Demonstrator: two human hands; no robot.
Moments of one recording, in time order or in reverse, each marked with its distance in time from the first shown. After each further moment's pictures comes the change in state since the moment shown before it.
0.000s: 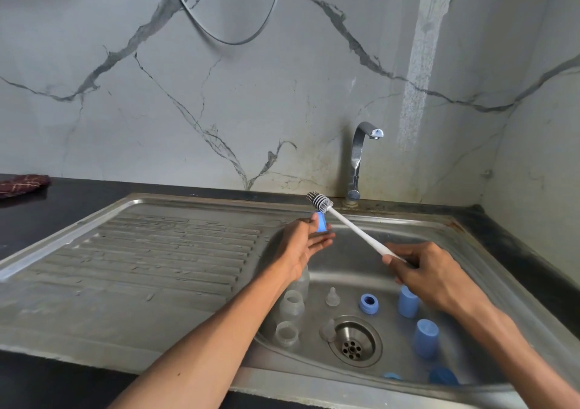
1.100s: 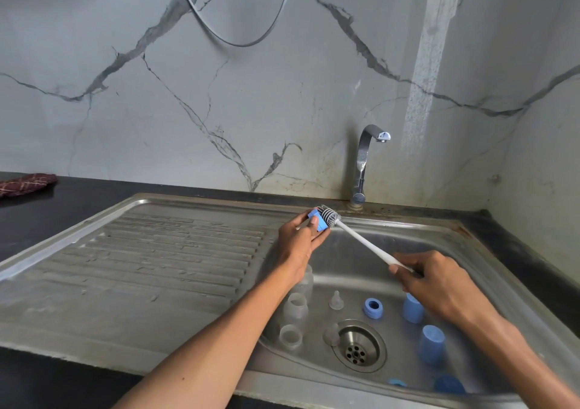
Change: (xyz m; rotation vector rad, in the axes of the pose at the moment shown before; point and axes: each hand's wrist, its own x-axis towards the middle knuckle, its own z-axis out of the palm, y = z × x) left_hand 0.004 -0.001 -0.004 -0.084 0.101 0.200; right_hand -0.002 0.000 0.005 -0.102 -0.004 0.042
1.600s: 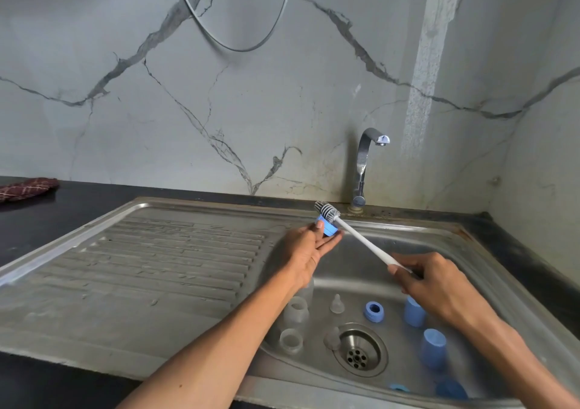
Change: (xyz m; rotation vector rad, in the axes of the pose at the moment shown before) left_hand -0.011 0.006 0.009 -0.155 -0.080 -0.184; right_hand 0.000 -0.002 0.000 0.075 0.011 -0.019
